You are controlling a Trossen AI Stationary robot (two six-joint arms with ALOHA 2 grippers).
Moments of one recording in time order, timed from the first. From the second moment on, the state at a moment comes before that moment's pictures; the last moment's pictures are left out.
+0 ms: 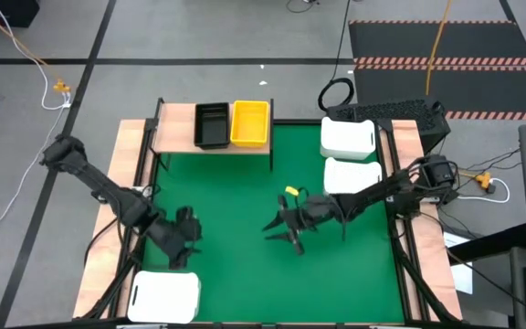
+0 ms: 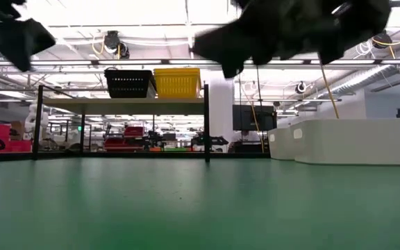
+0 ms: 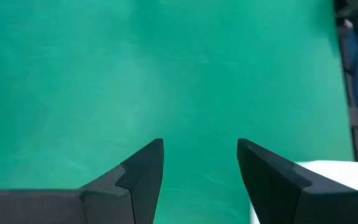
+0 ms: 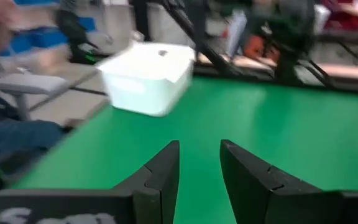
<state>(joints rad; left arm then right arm) -0.62 1.16 0.81 -0.66 -0.19 -0.62 0.20 1.69 0.72 0.77 -0.14 0.00</state>
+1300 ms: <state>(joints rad) -0.81 1.45 0.80 -0.46 -0.80 -0.82 0.02 1.09 0.77 -0.79 0.61 0.62</state>
